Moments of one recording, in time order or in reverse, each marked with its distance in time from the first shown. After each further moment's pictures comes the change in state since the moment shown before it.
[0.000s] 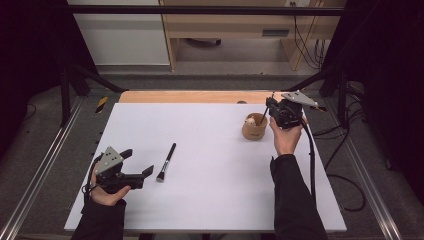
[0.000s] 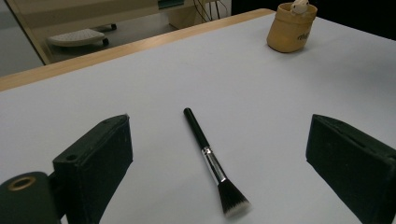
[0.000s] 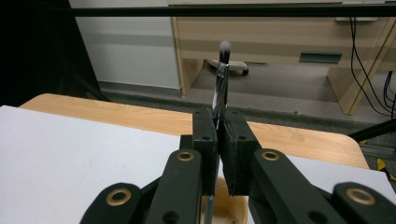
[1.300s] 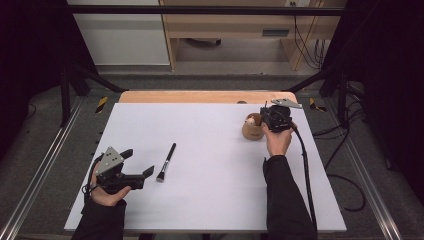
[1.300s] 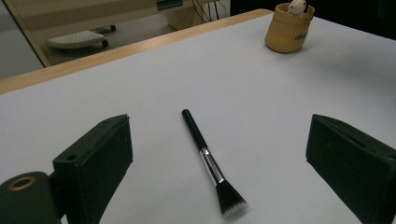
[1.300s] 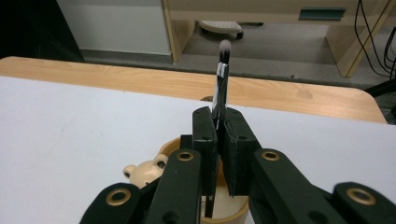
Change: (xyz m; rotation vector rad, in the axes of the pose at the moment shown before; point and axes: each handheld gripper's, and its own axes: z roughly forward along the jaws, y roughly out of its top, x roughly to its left) left arm -0.002 0.001 -0.001 -0.001 -0.002 0.003; right arm 0.000 -0.037 0.039 0.147 -0.033 0.026
